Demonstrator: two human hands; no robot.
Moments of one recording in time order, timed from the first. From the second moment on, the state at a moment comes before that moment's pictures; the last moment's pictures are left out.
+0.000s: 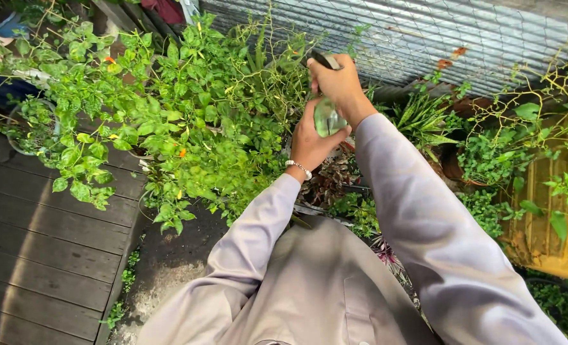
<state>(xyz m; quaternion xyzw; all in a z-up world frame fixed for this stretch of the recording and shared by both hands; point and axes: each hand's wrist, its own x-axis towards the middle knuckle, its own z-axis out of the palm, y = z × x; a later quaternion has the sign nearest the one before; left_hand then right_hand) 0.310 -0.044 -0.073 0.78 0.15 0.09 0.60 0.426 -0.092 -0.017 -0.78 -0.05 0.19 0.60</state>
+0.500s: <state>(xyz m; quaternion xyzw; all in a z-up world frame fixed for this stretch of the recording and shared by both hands) 0.343 -0.037 -0.086 0.77 0.21 -0.02 0.60 0.476 -0.090 -0.084 -0.73 0.06 0.13 0.66</state>
